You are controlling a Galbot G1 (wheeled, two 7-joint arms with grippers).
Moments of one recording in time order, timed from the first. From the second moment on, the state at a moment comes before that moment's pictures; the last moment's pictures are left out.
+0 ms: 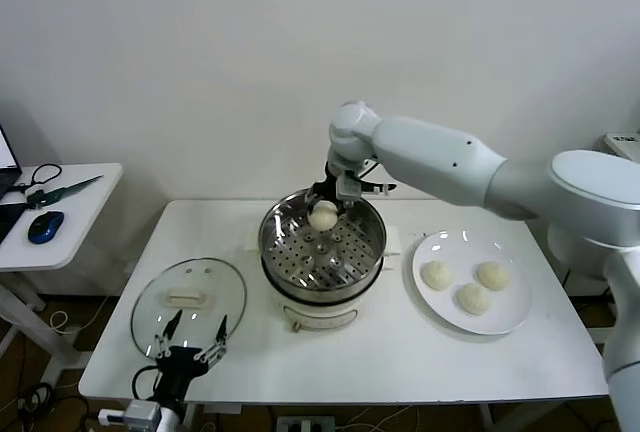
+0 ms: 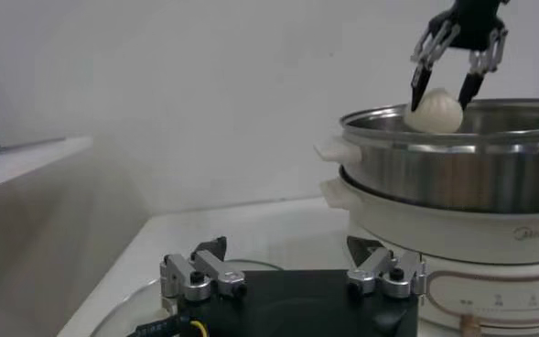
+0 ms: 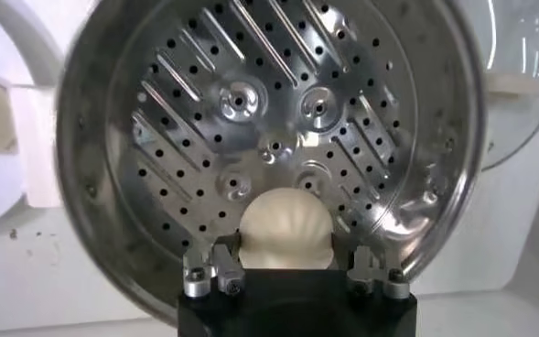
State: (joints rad) left arm 1.70 -1.48 -0.65 -2.04 -0.03 0.05 0.11; right arm 0.43 1.36 -1.17 0.90 -0.49 0.73 -0.90
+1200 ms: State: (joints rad) left arm 1.67 -1.48 -0.65 -2.05 -0.03 0.07 0.11; right arm 0.85 1.11 -1.67 0.99 0.33 0.37 -1.08
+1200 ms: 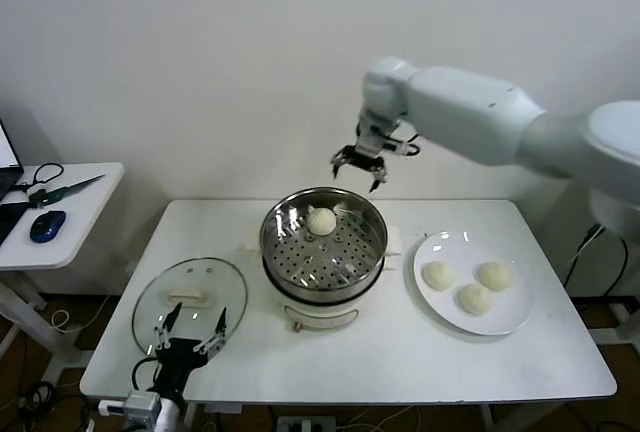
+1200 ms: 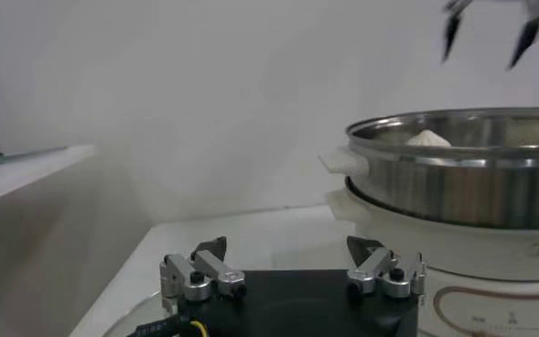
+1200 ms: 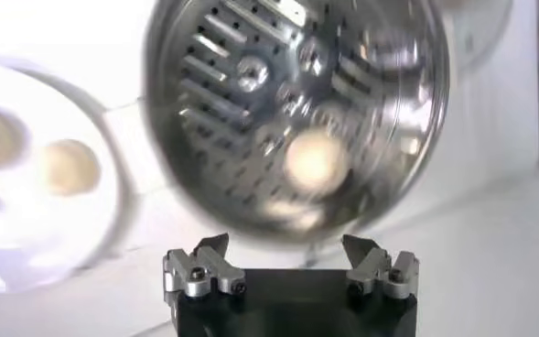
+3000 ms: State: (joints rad) left arm 1.69 -1.49 -0.65 -2.06 -0.02 0.05 0.10; right arm 0.33 0.90 -1.47 0.99 0.40 -0.25 -0.83
